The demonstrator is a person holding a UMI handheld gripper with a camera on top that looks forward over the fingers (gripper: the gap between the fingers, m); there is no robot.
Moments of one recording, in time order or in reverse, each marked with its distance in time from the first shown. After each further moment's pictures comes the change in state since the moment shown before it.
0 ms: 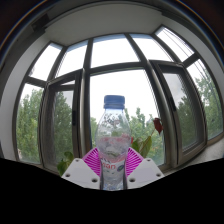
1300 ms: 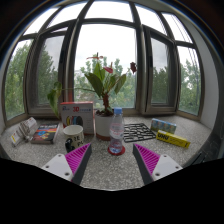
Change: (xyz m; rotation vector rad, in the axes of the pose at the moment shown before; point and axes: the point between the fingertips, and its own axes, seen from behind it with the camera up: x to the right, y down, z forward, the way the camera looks) arm 0.030 0.154 -0.236 -0.597 0.301 -0.151
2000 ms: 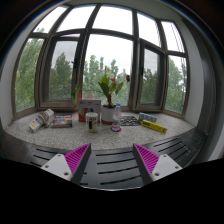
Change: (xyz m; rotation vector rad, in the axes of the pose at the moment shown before) arm -0.051 0.050 -0.290 -0.006 0.078 -0.033
